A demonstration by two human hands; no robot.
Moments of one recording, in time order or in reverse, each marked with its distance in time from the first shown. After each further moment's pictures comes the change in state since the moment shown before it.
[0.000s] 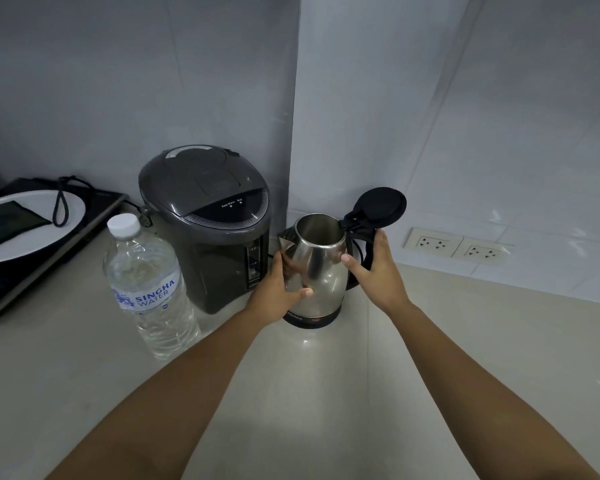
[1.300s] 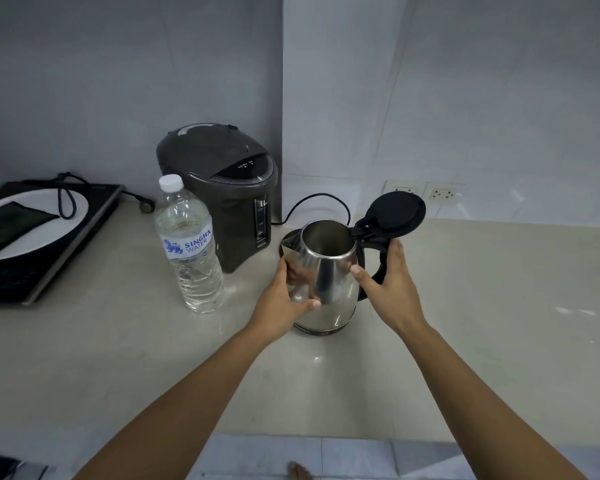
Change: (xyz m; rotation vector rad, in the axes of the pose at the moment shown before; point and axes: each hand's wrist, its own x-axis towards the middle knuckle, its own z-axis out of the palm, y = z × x) left_hand -0.159 -0.028 -0.016 -0.158 -0.115 0.203; right_hand -0.202 -0.045 0.004 -0.020 0.213 0.105
